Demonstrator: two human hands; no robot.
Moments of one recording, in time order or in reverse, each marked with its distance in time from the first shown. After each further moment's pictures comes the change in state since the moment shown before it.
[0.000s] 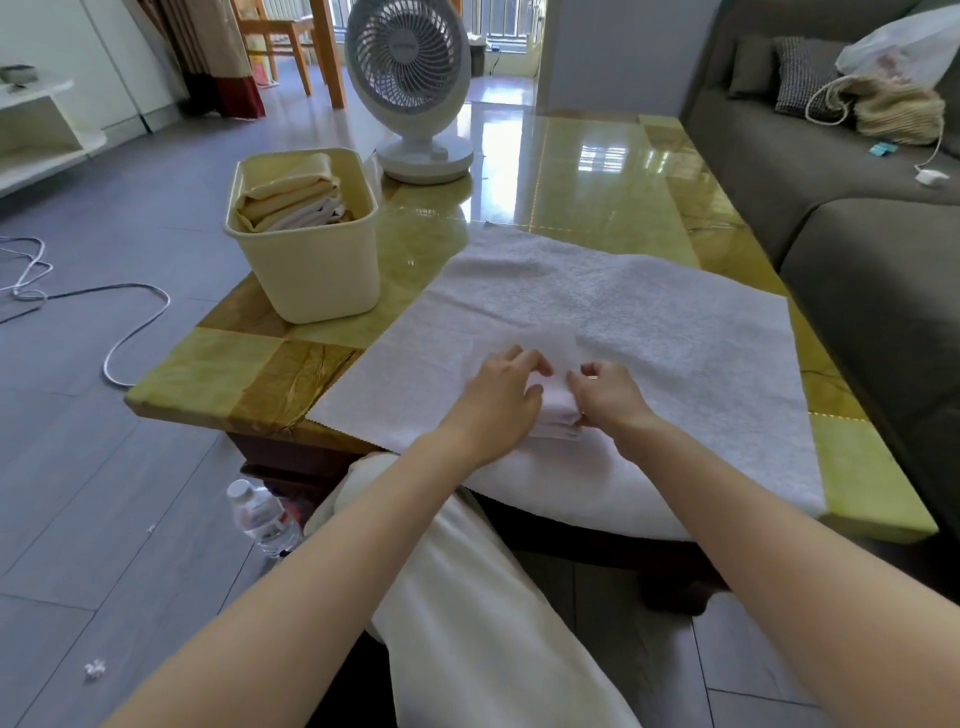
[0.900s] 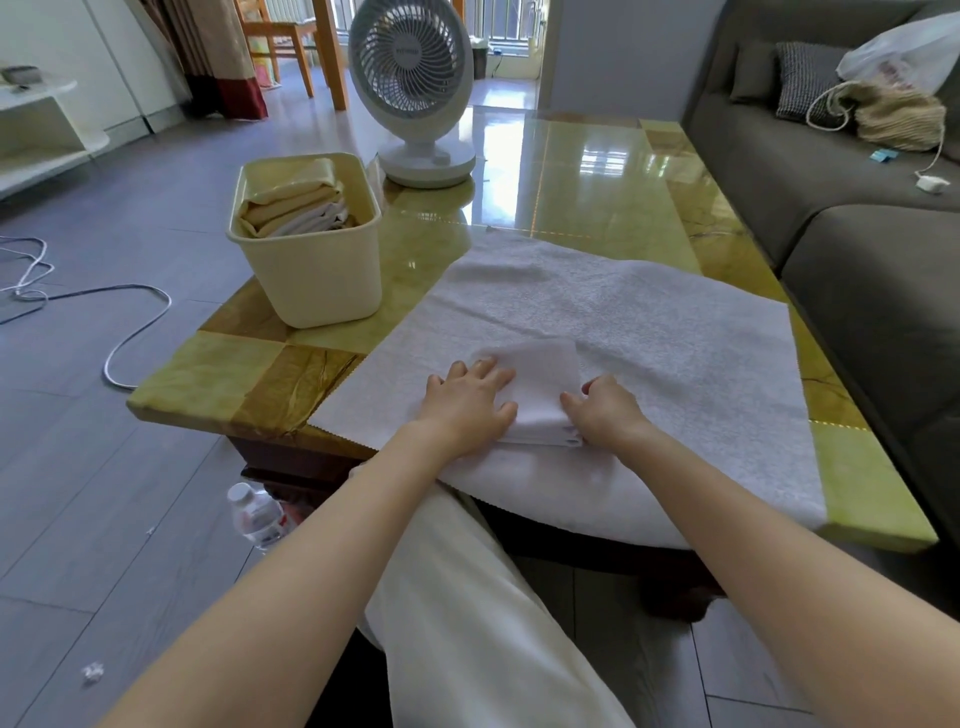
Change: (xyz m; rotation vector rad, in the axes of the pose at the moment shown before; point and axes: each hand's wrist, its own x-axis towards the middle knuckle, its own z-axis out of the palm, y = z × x) left_hand 0.011 -0.036 -0.005 0.427 -0.216 -0.156; right_hand 0.006 0.004 0.000 -0.339 -0.031 0.096
